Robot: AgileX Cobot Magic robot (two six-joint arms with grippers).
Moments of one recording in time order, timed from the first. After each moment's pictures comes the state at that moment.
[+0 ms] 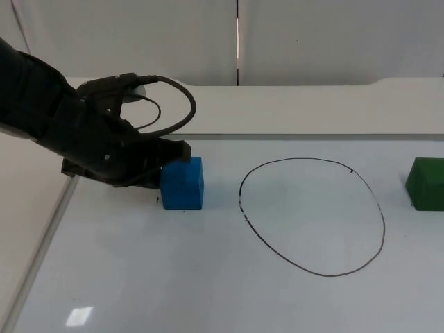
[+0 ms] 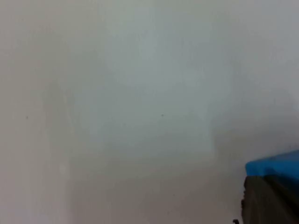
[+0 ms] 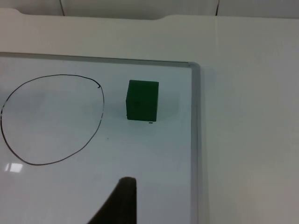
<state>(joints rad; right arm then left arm) 0.04 0.00 -0.52 -0.02 1.08 0.00 -0.27 2.06 -1.00 -1.50 0.22 1.26</state>
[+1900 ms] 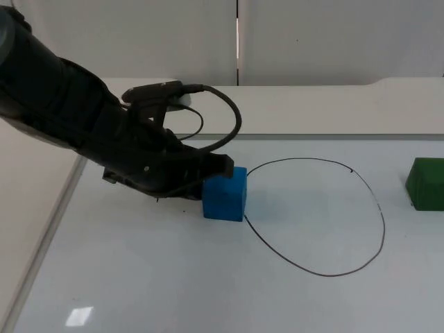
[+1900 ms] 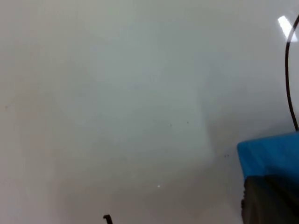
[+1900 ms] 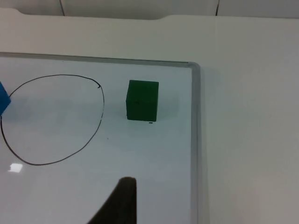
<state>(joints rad) 0.04 0.00 -0.52 -0.02 1.08 0.00 -0.40 2.06 -1.00 -1.56 0.24 1.30</state>
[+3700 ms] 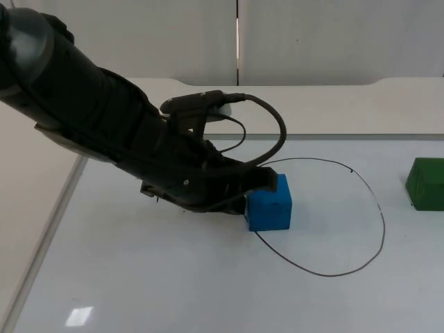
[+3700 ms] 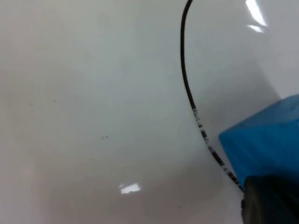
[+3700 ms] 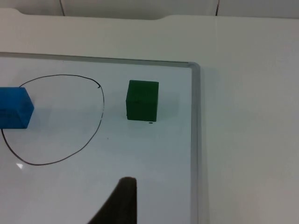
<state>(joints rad) 0.04 0.00 -0.52 -0.02 1.08 0.00 -0.53 2.06 -1.00 -1.65 0.25 1.30</state>
